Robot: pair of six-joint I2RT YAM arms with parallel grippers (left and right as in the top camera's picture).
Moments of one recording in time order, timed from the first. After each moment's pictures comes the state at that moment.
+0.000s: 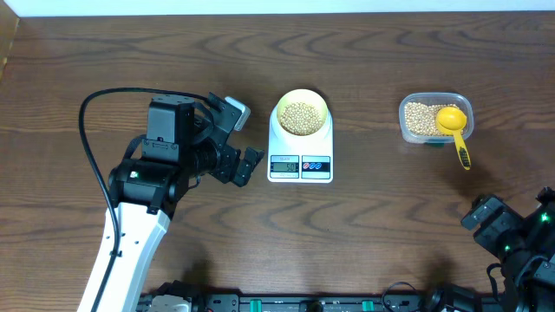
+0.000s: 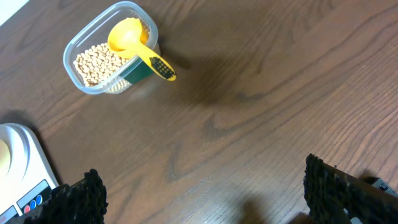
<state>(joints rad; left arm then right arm) -0.19 1.17 1.08 -0.79 0.39 0.25 -0.35 0.58 0.95 -1.21 0.04 0.35</state>
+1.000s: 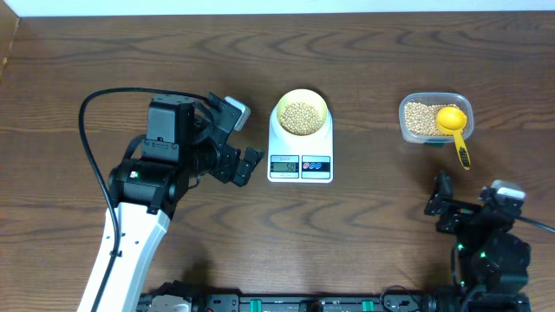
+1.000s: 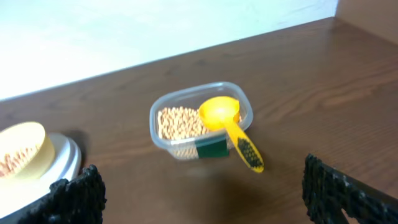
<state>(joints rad) -0.19 1.17 1.08 -0.79 0.39 0.25 -0.02 0.16 0.33 -0.45 0.11 0.20</state>
